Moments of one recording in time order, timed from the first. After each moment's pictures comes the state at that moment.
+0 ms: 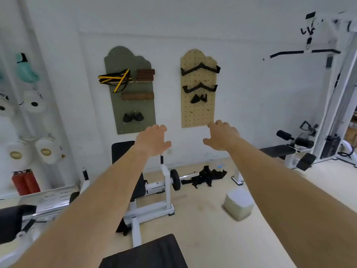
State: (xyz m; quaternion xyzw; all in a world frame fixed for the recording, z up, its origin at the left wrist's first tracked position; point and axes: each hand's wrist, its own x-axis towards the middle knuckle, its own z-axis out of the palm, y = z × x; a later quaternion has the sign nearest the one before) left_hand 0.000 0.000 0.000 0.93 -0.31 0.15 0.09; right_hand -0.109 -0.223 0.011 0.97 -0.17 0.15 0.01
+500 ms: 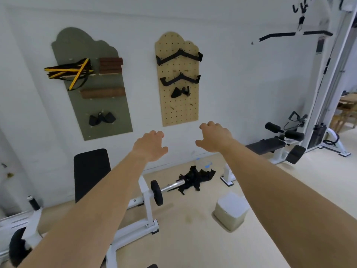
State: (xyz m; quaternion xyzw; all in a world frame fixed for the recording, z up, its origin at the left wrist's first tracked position) left_hand 0.242 -0.242 -0.033 0.94 -0.34 0.07 0.07; right_hand 0.117 -0.437 -0.010 0.97 -0.20 0.11 0.00
